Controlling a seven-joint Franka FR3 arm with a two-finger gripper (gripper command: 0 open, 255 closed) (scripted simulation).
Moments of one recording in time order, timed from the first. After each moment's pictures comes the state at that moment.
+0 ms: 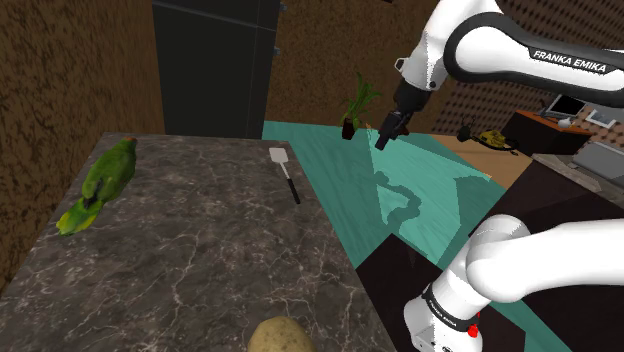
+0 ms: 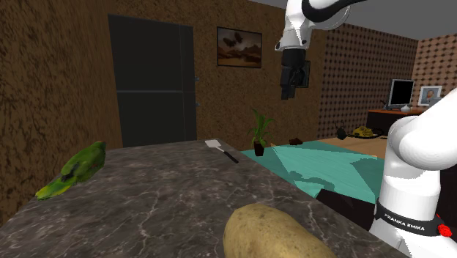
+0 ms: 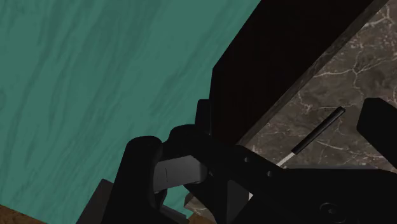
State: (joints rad) arm 0.02 -0.74 0.01 -2.36 -0.03 1.71 -0.09
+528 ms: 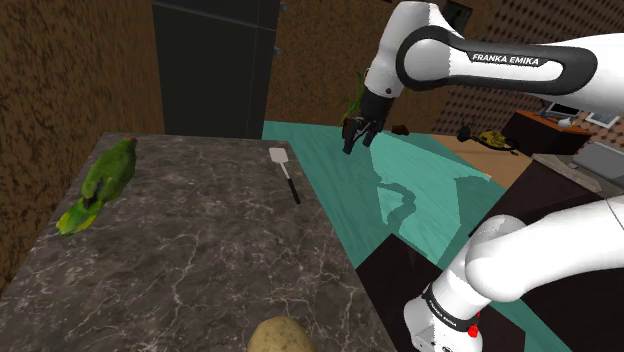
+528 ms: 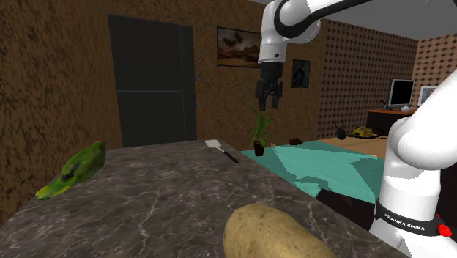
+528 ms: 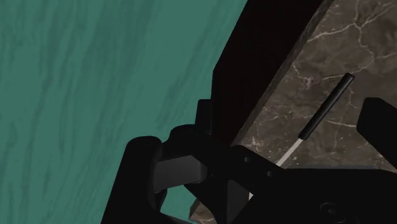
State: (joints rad) arm 0.00 -0.53 0.10 -2.30 0.02 1.82 0.11
